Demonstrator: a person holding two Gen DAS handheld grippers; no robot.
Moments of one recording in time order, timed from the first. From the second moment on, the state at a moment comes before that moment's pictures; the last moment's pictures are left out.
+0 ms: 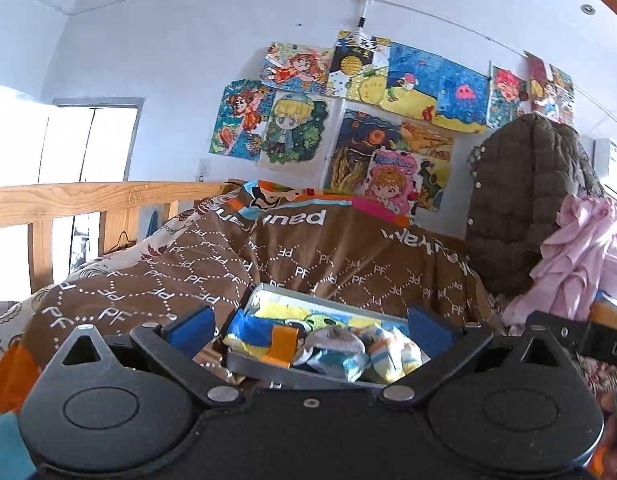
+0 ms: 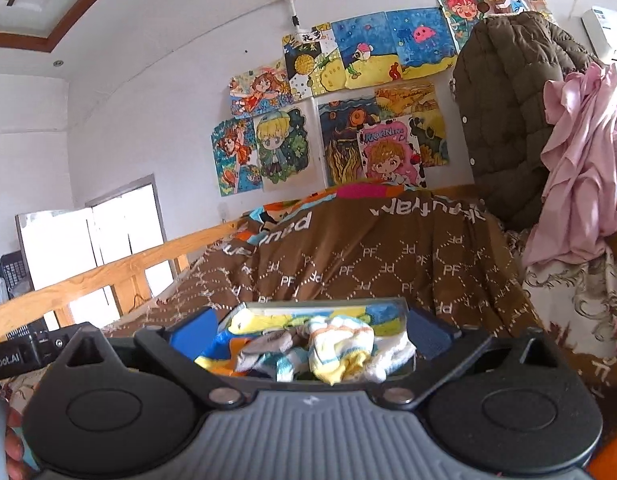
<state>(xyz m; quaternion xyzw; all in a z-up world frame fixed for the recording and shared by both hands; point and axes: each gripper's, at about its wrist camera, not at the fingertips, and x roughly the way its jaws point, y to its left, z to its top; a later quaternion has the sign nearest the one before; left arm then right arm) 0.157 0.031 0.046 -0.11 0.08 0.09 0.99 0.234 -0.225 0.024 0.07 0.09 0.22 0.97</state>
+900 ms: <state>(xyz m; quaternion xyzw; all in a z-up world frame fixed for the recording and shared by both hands) 0.122 0.033 -0.034 -0.07 0.19 0.05 0.98 0.195 -0.184 -0.045 -0.08 0.27 0.21 0.94</state>
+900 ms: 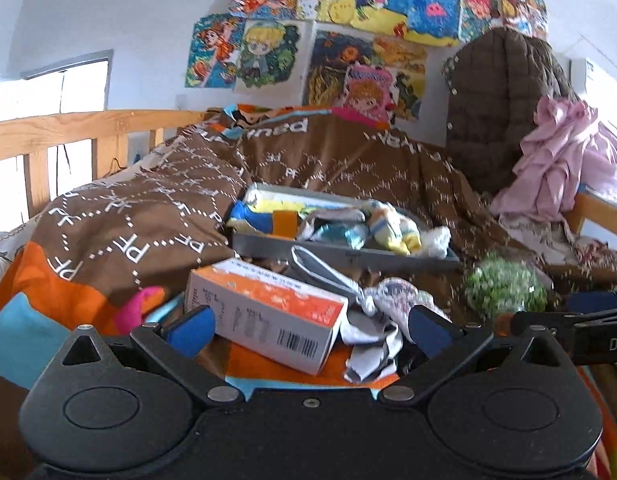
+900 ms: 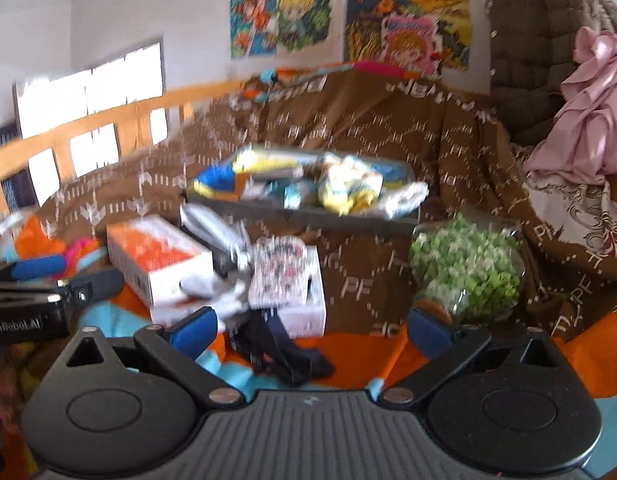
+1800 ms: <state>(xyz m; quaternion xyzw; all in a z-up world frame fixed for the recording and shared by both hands) 0.163 0.024 -0.071 -0.11 0.27 -0.05 0.96 0.211 -0.165 -0.071 -0.15 0.34 0.20 0.91</state>
